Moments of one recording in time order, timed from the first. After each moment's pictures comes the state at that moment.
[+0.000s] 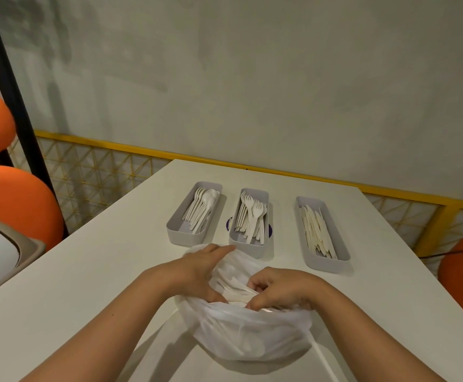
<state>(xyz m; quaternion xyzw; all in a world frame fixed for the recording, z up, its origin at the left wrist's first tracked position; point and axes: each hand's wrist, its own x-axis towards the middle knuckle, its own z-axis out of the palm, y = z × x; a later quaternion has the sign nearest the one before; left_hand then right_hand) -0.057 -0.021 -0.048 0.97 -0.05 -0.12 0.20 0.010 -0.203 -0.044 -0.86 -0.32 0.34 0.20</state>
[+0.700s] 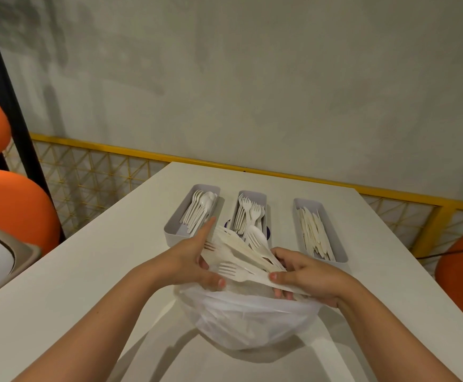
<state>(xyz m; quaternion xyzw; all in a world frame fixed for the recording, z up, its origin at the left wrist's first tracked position) -0.054 -0.005 -0.040 0.93 0.02 -0.04 0.37 0.021 -0.240 -0.032 -0.78 -0.29 0.33 0.44</state>
